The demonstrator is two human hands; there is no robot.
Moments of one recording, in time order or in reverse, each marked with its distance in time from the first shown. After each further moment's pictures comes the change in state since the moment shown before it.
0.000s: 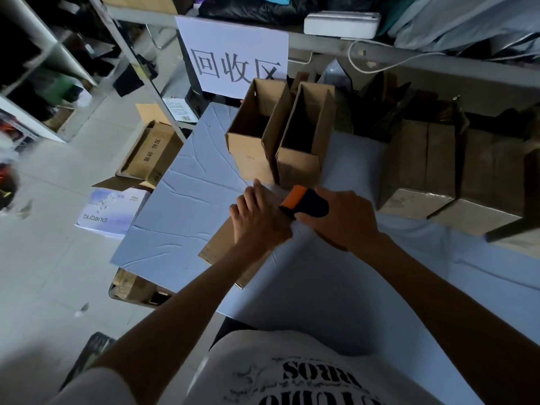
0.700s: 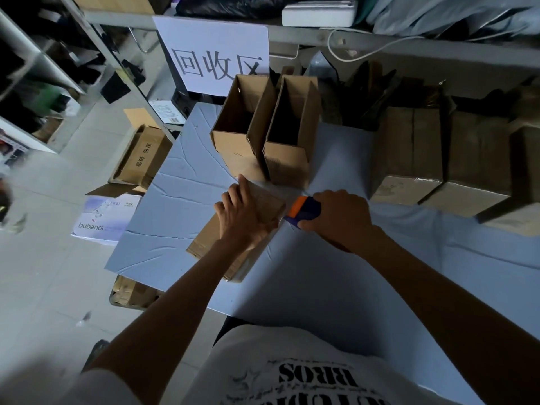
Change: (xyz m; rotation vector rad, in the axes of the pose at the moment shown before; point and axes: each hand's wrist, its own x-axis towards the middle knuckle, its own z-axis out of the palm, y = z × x) left_hand 0.009 -0.015 0.010 -0.044 0.032 0.006; right_hand -0.009 0.006 -0.001 -0.165 -0.289 0.149
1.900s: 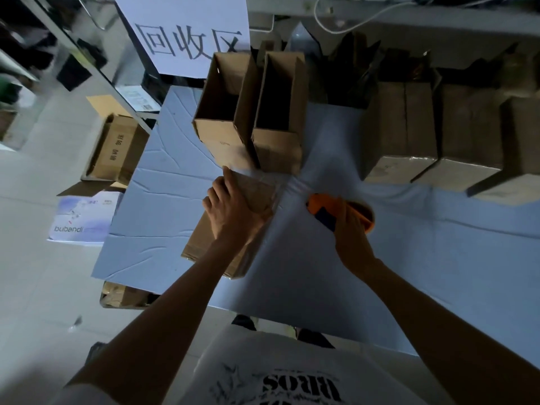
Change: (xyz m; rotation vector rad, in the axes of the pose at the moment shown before) left_hand 0.001 -0.004 0.003 -0.093 0.056 -0.071; right_hand -0.042 0.037 0.101 0.136 -0.036 0.186
